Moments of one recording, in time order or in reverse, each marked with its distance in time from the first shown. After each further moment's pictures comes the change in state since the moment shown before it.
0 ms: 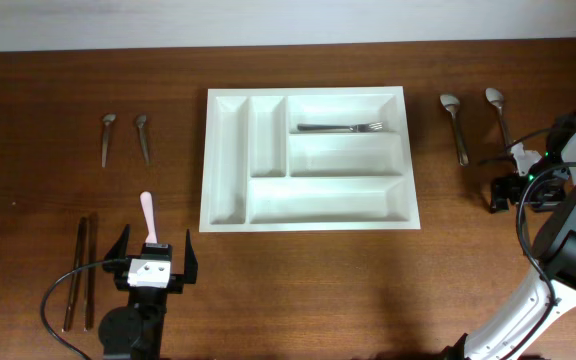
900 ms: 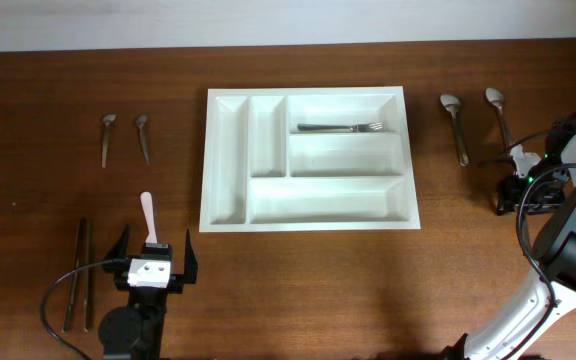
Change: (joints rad) left arm 0.000 0.000 0.000 0.000 0.000 0.000; right arm 0.000 -0.012 -0.021 0.005 0.004 -0.002
